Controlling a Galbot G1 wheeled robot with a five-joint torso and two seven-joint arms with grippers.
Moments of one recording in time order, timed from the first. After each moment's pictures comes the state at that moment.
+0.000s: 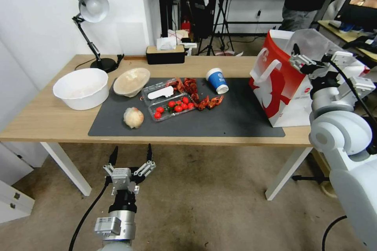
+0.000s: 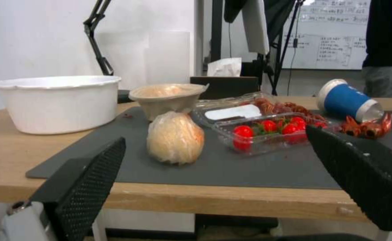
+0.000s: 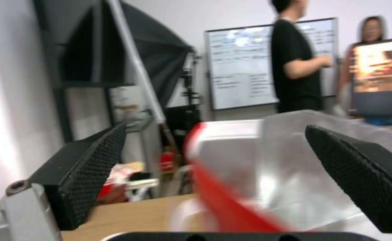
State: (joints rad) left arm 1.78 -1.45 -0.37 -2.17 -0.04 -0.26 -0.22; right arm -0.92 0.95 0.52 2.06 0.69 -0.28 0.51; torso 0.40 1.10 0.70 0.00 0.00
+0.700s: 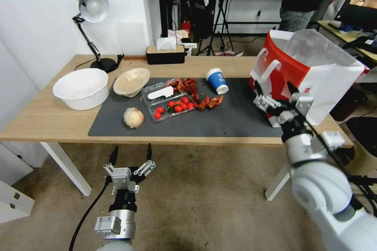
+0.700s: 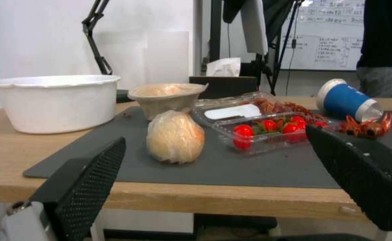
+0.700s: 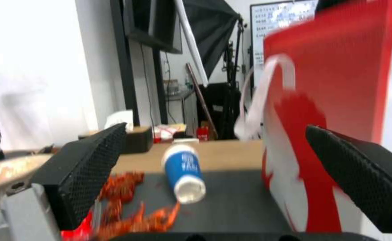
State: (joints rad) left arm 1.77 -1.45 -0.37 -2.16 -0.05 -0.27 -0.22; right arm -1.20 0.98 0.45 2.27 0.62 -0.16 0.37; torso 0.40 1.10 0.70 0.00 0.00
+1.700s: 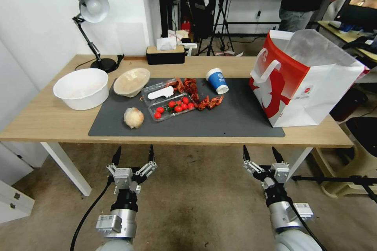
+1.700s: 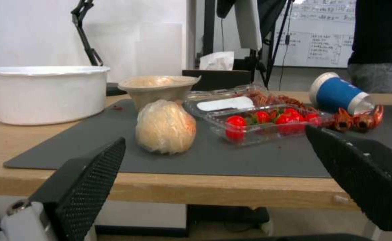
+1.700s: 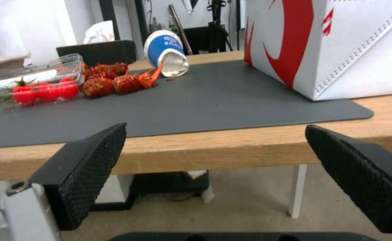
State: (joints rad) left arm 1.75 -1.43 -0.37 -2.12 -0.08 -0.27 -0.19; right arm -1.67 1.15 0.35 2.04 0.33 0.26 0.28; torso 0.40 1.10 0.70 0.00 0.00
